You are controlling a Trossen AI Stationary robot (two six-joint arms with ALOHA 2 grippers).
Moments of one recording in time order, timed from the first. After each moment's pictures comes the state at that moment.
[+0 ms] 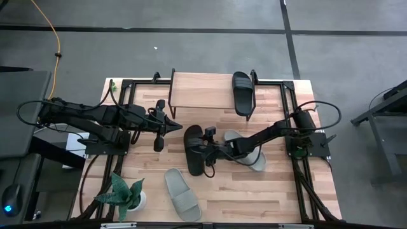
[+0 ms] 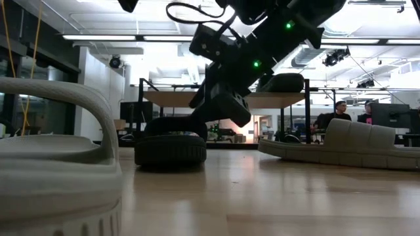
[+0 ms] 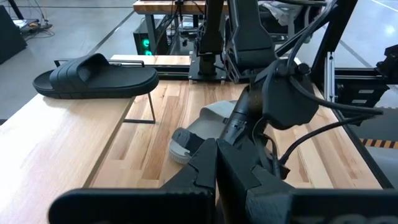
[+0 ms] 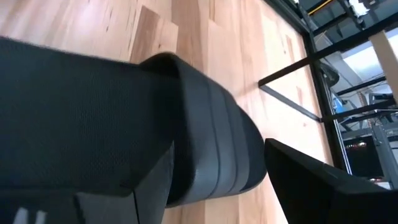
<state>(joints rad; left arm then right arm) -0.03 0.99 0.92 -0.29 -0.20 -0.05 0.23 1.97 1.15 0.11 0.60 -0.37</state>
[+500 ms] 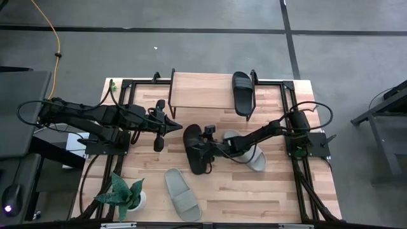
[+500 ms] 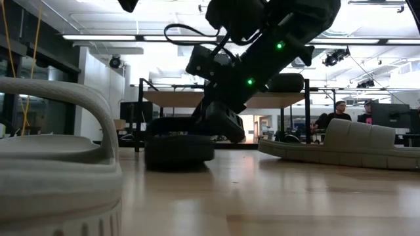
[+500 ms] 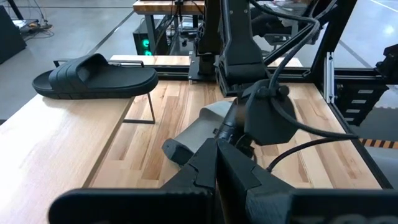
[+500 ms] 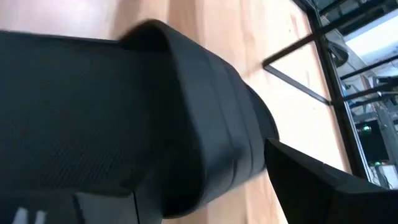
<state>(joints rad) -0.03 0.99 0.92 -0.29 -0.20 -0.05 0.19 2.02 1.15 0.14 0.59 -0.33</state>
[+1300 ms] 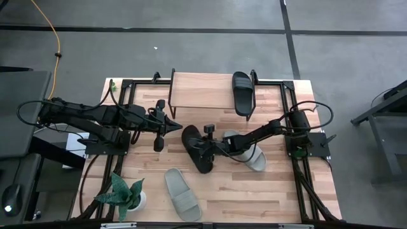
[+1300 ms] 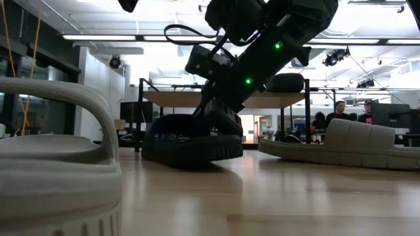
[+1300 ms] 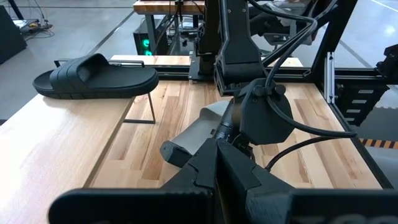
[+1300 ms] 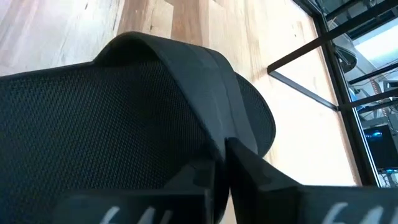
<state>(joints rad) -0.03 0.99 0.92 -0.29 -0.20 -0.05 0.18 2.02 1.15 0.13 0.54 -0.33</state>
